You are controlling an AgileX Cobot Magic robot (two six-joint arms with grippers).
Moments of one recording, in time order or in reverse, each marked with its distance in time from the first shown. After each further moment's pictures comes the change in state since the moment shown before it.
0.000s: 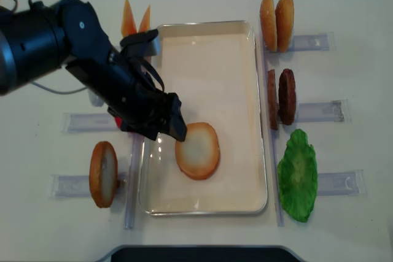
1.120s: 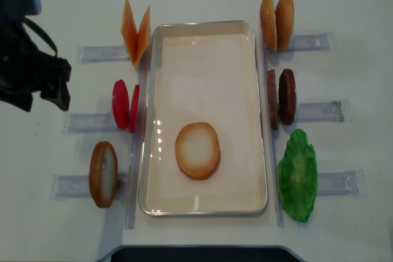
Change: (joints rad) left arm 0.386 -0.179 -0.087 0.505 0.328 -0.136; right arm 0.000 0.000 0.000 0.000 0.000 0.000
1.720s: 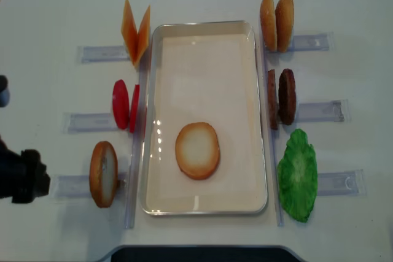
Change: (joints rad) left arm 0.000 -0.527 0.392 0.004 0.008 0.000; right arm 0.000 0.000 0.000 0.000 0.000 0.000
